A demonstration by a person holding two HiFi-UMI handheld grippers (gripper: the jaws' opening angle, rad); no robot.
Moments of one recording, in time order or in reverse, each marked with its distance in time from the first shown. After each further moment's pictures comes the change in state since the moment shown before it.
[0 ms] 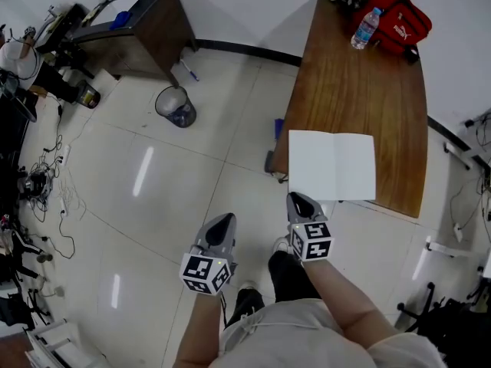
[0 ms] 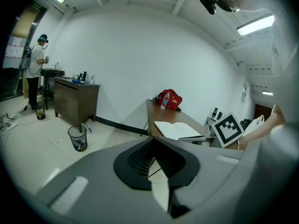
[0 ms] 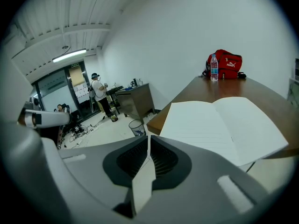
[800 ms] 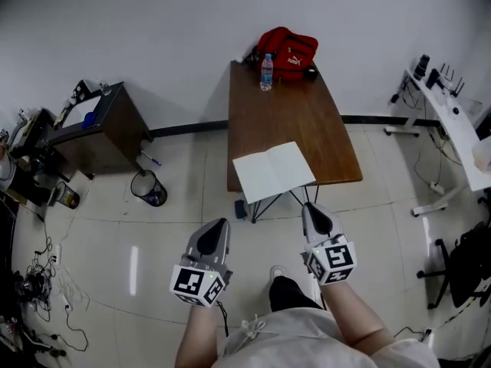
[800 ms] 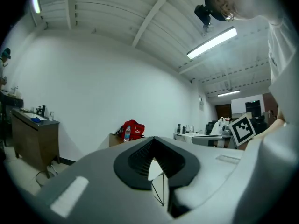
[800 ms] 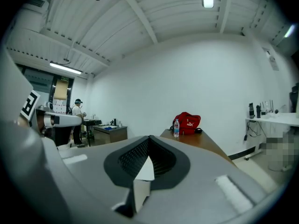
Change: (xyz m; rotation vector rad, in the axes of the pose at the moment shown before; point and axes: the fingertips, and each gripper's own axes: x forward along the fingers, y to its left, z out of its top) left arm -0.125 -0.152 0.116 0.280 -0.295 -0.401; right arm -0.306 0.034 0.084 -0.078 -0.546 -0.341
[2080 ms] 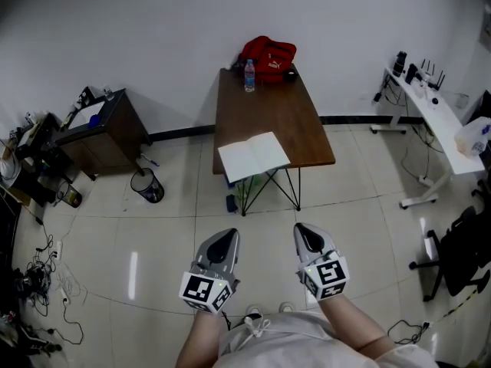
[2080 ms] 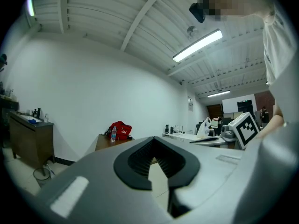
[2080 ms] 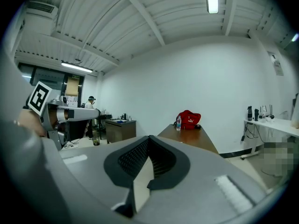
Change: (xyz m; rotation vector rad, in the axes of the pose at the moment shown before) left arm -0.087 -0.185 -0.008 0.043 -0.013 -0.078; right arm -0.203 0.020 -0.015 -0.043 0.063 0.069
